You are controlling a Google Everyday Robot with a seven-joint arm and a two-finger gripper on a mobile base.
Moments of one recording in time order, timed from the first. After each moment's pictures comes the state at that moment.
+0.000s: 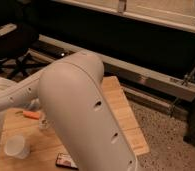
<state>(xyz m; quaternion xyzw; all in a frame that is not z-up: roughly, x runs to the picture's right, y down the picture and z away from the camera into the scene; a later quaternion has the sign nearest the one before) -0.219 0.075 0.720 -0.19 0.24 -0.26 0.92</state>
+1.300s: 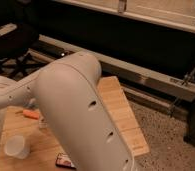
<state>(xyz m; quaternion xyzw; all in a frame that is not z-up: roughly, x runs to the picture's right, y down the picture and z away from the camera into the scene) -0.224 0.069 0.725 -0.19 0.24 -0.27 0.91</state>
